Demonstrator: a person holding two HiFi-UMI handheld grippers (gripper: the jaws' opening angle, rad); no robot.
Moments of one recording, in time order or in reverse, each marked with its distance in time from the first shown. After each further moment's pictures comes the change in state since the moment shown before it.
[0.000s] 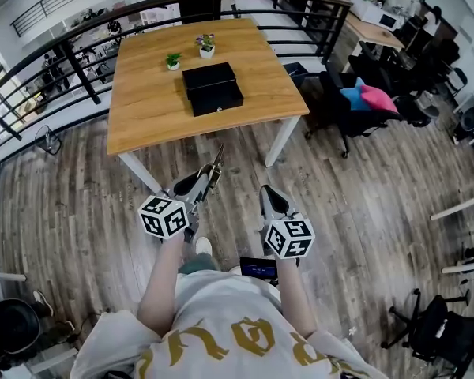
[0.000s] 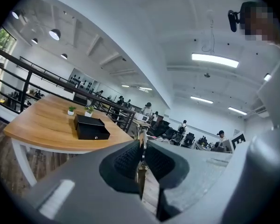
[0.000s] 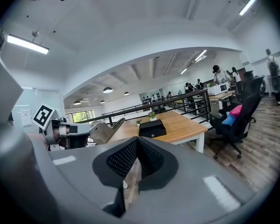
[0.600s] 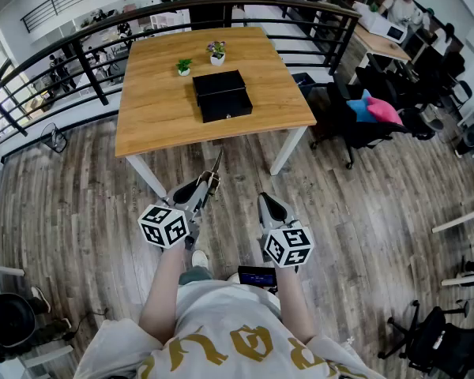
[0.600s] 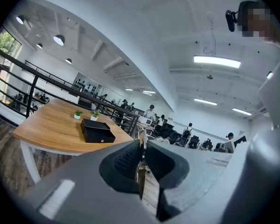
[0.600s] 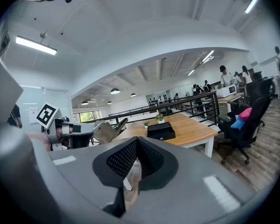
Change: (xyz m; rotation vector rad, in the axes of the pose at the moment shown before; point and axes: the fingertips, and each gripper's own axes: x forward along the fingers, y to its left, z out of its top) left arm -0.029 0.004 0.007 -0.008 -0.029 0.047; right arm -0.001 0.032 0.002 -0.032 -0.015 0.071
